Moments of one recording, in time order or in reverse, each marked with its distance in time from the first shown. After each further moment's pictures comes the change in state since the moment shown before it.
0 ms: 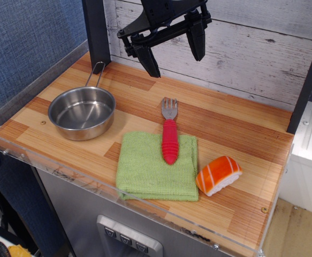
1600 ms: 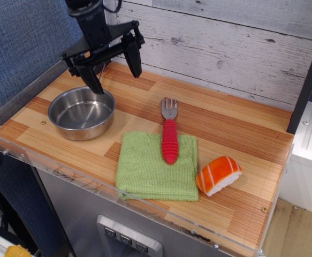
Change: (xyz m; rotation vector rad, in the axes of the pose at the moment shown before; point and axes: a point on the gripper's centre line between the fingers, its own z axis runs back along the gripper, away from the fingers) arm 0.030 0.087 -0.022 0.096 0.015 0.151
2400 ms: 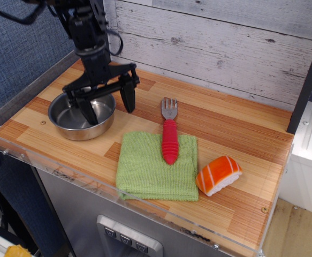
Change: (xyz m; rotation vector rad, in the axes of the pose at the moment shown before) arm 0.003 0.025 -0.053 0.123 0.067 0.022
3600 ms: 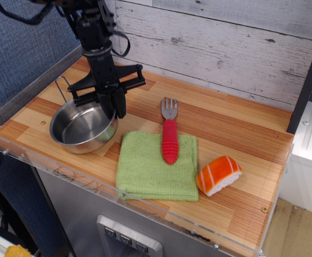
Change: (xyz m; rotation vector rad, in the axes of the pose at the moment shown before) arm -0.006 -0.010 0.013 -0.013 -0.033 -0.015
